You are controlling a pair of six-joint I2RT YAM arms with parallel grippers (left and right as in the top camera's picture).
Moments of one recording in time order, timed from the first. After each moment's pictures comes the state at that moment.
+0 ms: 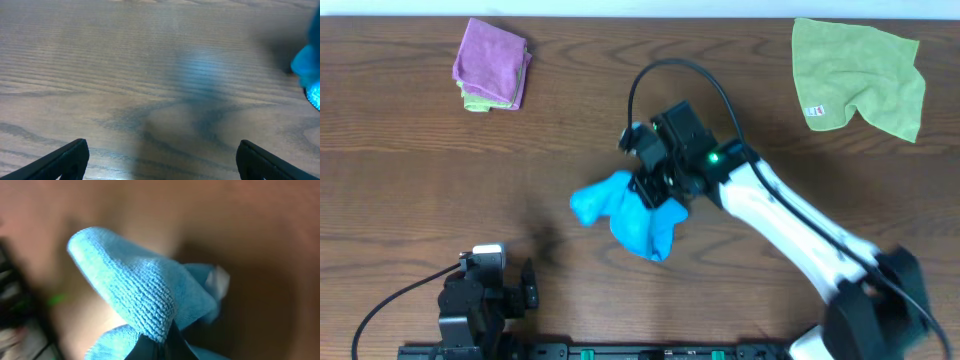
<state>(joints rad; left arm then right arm) 0.02 0.01 0.31 -1.00 -0.01 -0.01 0.60 1.70 1.26 -0.63 -0.39 0.02</state>
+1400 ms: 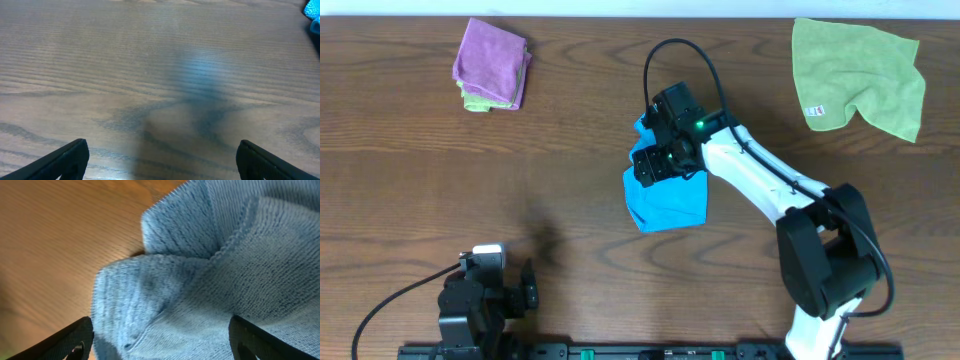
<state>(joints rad) 0.02 0.01 0.31 -1.00 -0.01 -0.01 0.51 1.96 1.40 -0.71 -0.22 0.20</state>
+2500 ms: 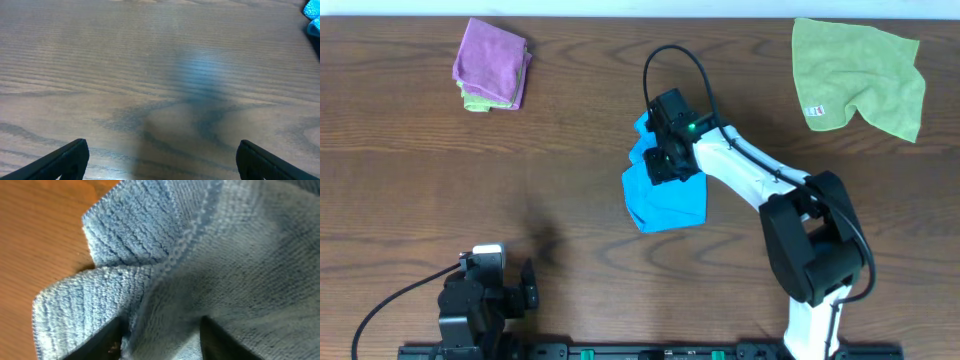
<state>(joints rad) 0.02 0.01 0.31 -1.00 -0.01 -0.01 0.52 2.04 1.40 -0.67 -0.13 0.25</state>
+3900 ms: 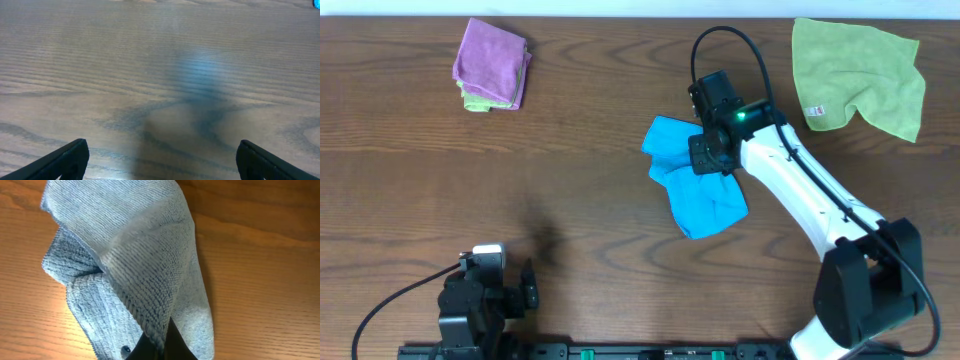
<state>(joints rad) 0.02 0.01 0.31 -1.00 -0.01 -0.01 0.42 1.79 1.40 -0.94 0.13 0.28</state>
